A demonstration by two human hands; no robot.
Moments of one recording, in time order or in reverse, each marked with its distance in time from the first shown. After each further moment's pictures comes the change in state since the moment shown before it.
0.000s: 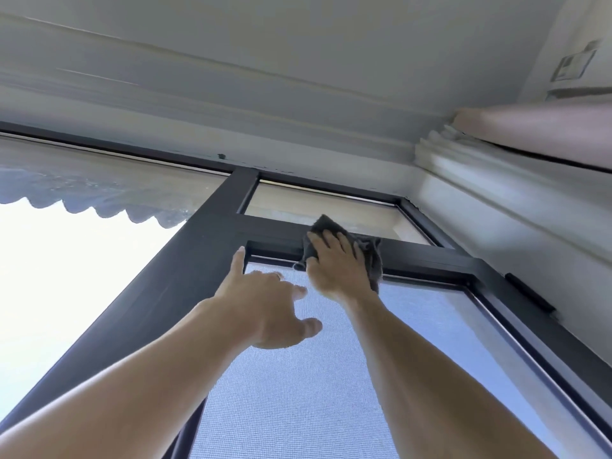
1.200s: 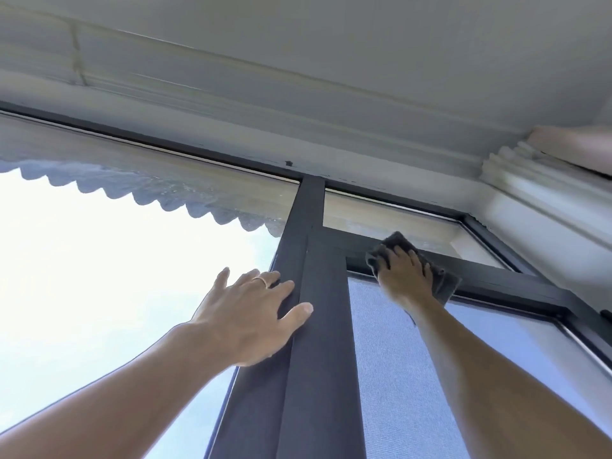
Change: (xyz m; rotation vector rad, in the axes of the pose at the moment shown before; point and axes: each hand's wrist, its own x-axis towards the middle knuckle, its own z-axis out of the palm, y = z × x) left_hand -0.083 -0.140 0.015 -0.203 0.085 -0.156; right_hand 0.015 -0.060 0.001 0.052 -0.050 0.225
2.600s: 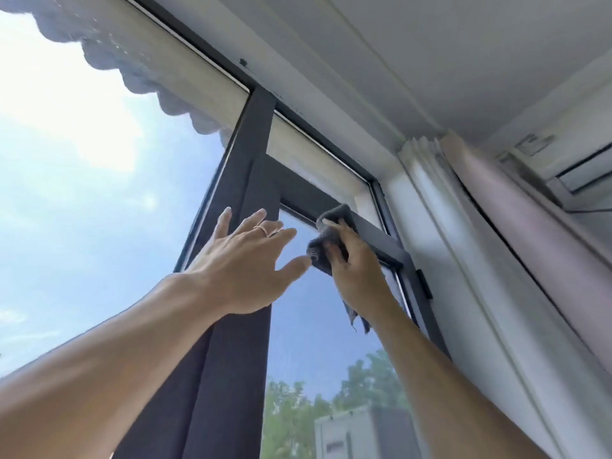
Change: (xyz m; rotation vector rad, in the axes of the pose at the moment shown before) left_hand -0.058 0.051 -0.027 -0.540 0.033 0.215; right_hand -0.169 -0.029 -0.109 0.168 -0.064 -0.207
